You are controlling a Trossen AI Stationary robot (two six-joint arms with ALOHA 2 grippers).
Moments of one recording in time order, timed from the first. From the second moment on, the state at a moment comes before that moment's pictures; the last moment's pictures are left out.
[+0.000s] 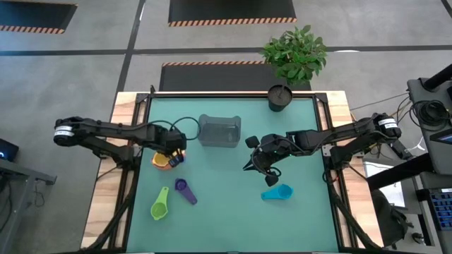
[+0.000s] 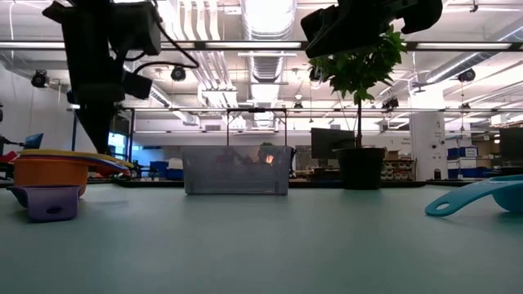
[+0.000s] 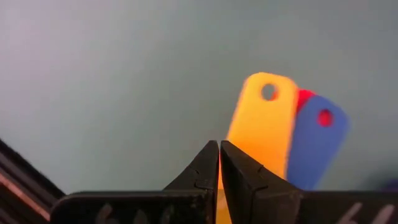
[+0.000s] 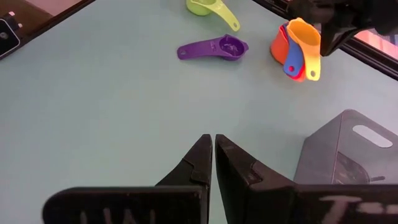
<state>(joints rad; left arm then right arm) 0.06 1.22 0.78 -1.00 -0.24 -0.57 0.10 1.39 0.99 -0.22 -0.18 -0.42</state>
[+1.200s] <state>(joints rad) 0.03 1.22 0.74 -0.92 -0.29 -0.45 0.10 1.39 0.99 -0.20 -0.18 -0.41</state>
